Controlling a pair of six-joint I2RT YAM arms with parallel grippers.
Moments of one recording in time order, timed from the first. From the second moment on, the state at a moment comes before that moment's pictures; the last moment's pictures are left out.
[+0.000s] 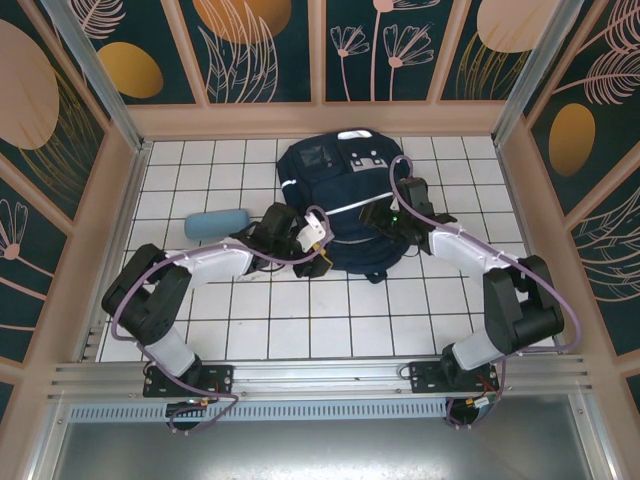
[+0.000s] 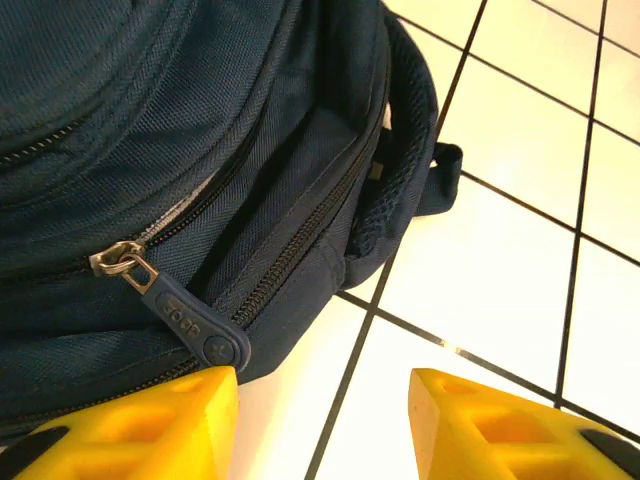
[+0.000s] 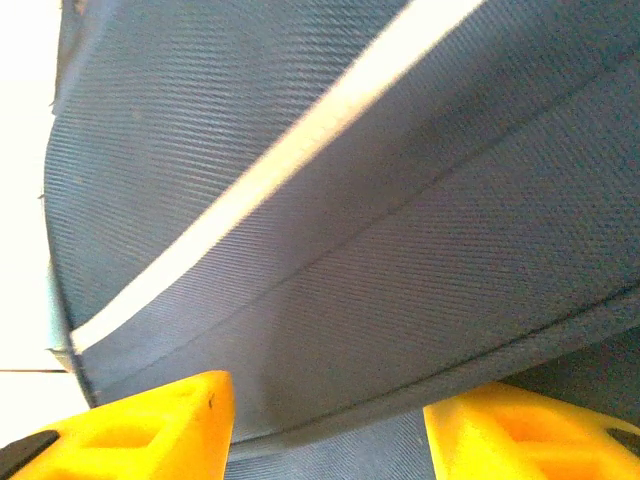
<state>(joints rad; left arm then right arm) -0.65 1.65 0.88 -0.02 0.54 0.15 0.38 1.49 0.90 -0.18 -0.23 0.73</state>
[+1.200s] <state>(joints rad) -0.48 1.50 0.87 -0.02 0.02 -0.66 0.85 1.72 1.13 -0.43 0.15 0.98</state>
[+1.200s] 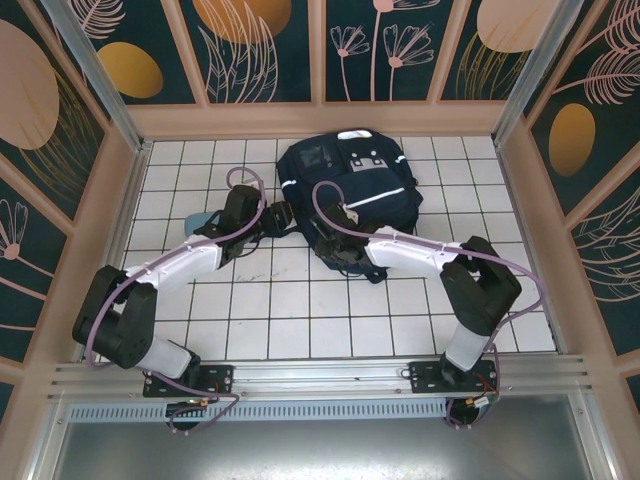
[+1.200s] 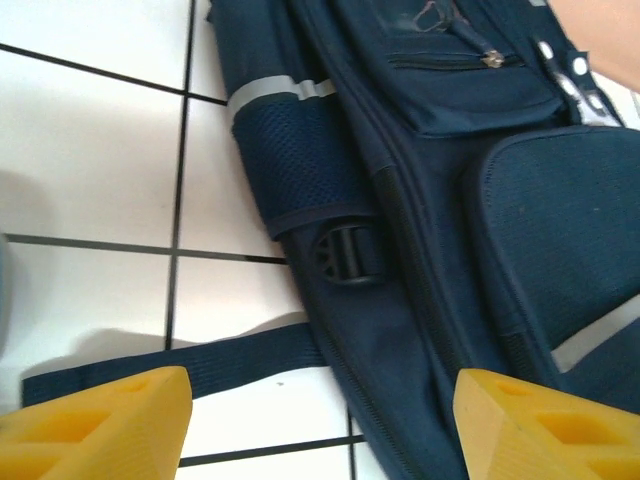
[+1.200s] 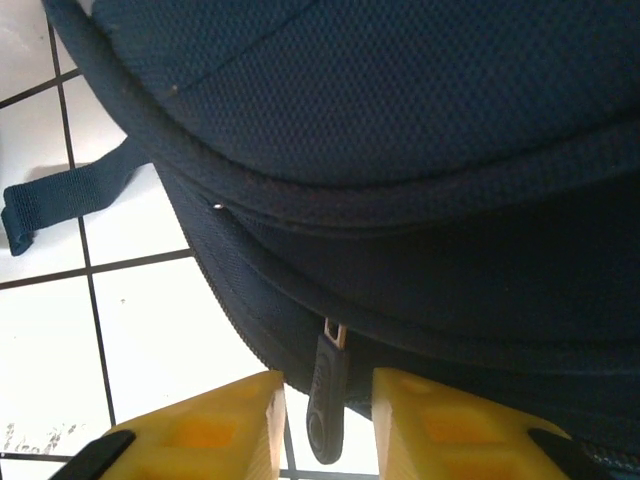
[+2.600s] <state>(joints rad) -0.48 1.77 0.86 0.38 0.46 -1.02 0.83 1.67 1.13 -0.37 0.12 0.75</state>
